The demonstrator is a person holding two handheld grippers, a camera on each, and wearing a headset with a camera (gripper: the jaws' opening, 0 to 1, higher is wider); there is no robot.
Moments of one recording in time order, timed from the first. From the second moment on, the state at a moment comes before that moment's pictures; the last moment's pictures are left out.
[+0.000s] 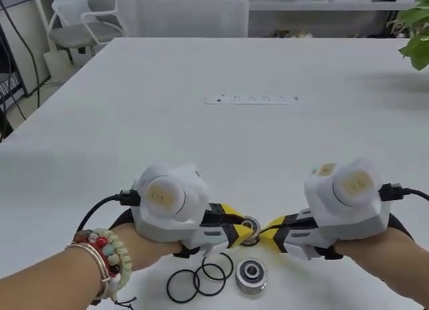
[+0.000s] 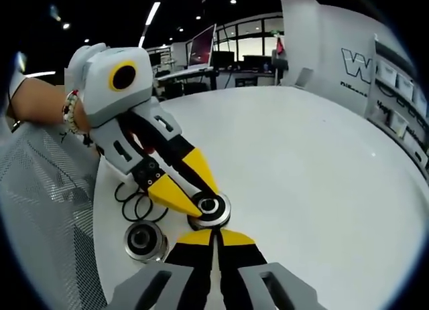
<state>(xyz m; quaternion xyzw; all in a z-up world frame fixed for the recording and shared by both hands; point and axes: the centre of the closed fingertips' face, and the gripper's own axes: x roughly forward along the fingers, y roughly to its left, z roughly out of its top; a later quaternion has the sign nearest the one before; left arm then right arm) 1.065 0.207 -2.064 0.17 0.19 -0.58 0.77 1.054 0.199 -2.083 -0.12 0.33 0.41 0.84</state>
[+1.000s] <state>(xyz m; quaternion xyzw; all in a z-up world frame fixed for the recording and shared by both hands) 1.062 0.207 -2.064 0.17 0.19 -0.59 0.77 1.060 0.191 -2.073 0.02 0.36 0.36 0.86</state>
